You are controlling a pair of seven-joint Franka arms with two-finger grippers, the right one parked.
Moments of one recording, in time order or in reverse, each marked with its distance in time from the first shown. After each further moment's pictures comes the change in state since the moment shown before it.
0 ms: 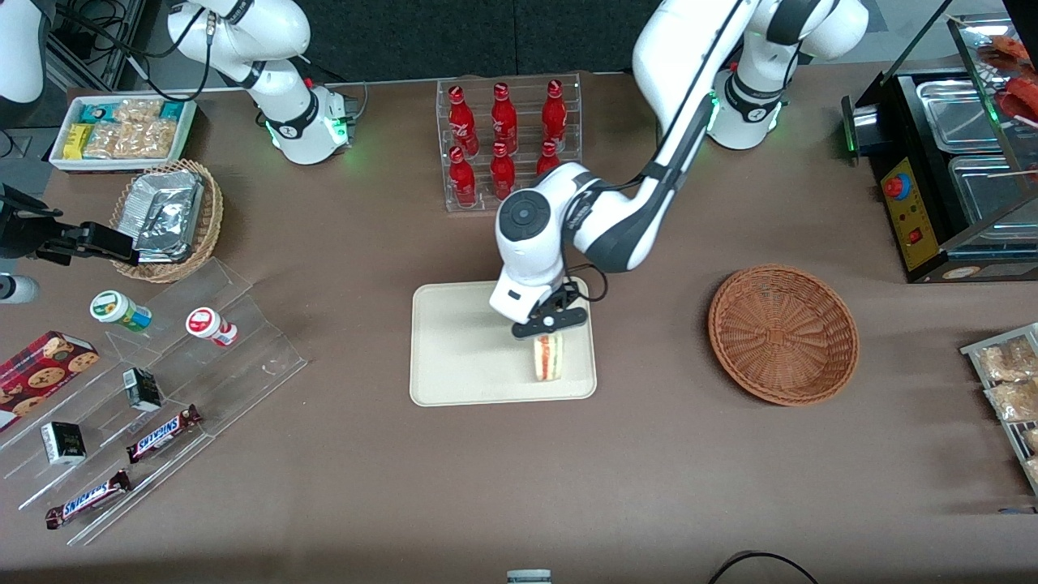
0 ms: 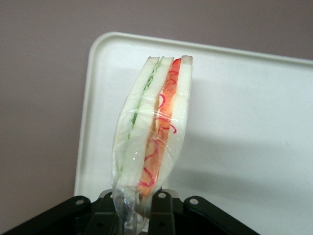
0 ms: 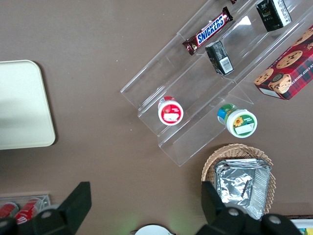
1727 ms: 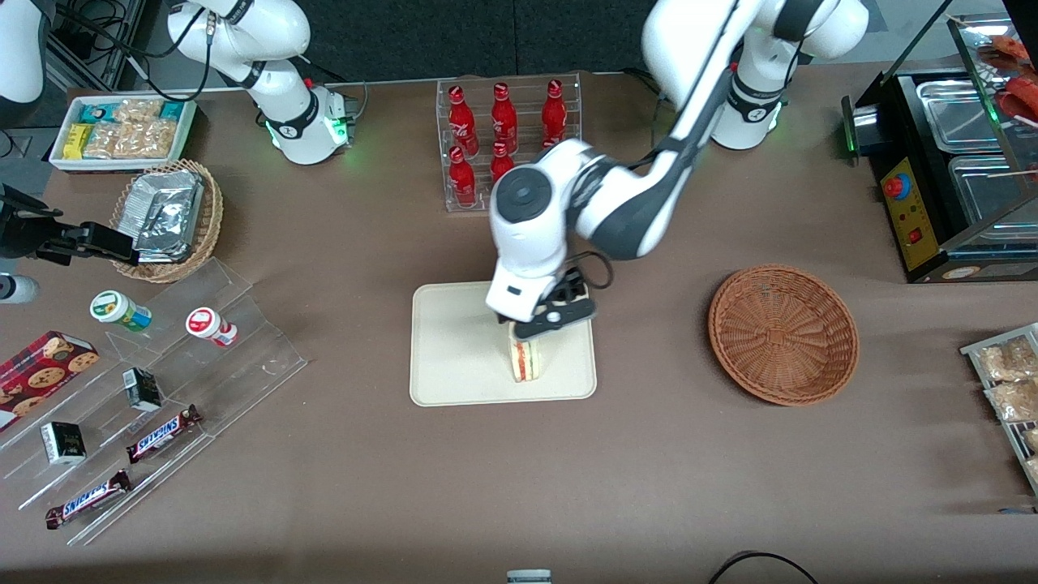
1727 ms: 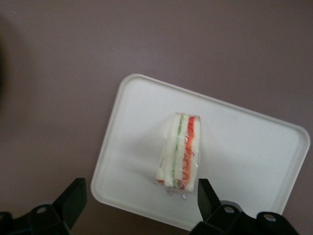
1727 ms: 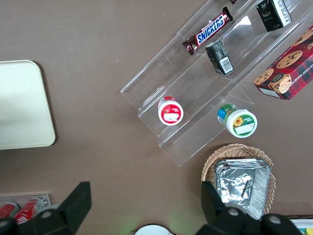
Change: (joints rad) arm 0.065 -0.113 0.022 0.155 -0.024 -0.228 -0.082
